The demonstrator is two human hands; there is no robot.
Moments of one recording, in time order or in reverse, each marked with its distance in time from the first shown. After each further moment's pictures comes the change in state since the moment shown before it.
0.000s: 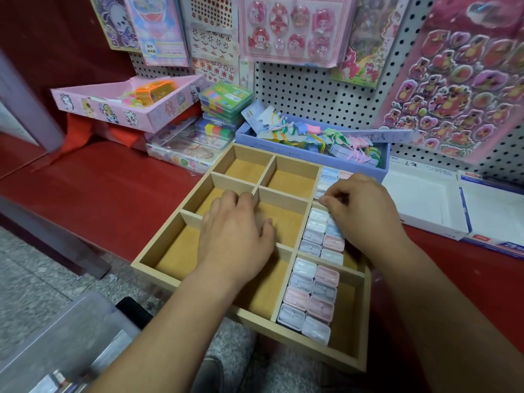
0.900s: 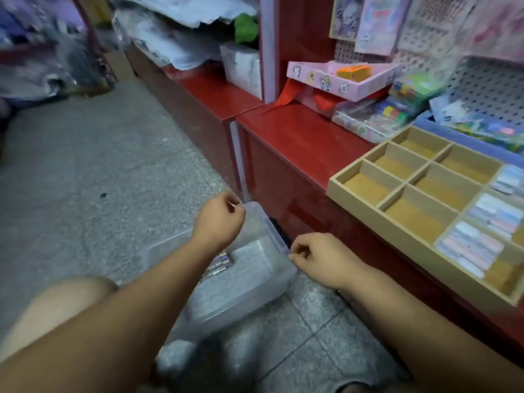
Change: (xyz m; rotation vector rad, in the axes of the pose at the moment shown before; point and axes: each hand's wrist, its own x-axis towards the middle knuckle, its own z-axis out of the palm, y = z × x) left_hand -0.205 -0.218 -0.103 -0.240 0.276 -0.664; right_hand -0.185 -0.204 0.096 0.180 -0.836 -0.512
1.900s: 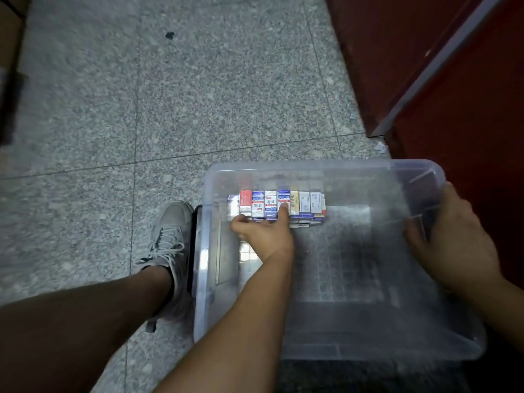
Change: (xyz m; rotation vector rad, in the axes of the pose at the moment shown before) left_hand 0.059 -0.310 0.167 -0.782 0.796 -0.977; right_hand 0.252 0.046 0.174 -0.385 0.027 0.161
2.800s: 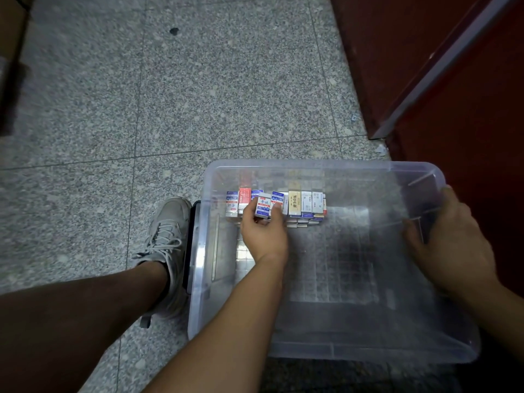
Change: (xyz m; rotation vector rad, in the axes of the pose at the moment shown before) left_hand -0.004 0.005 -0.012 -0.050 -0.088 -0.052; right_hand 0.001 0.002 0.005 -0.014 0.032 -0.024
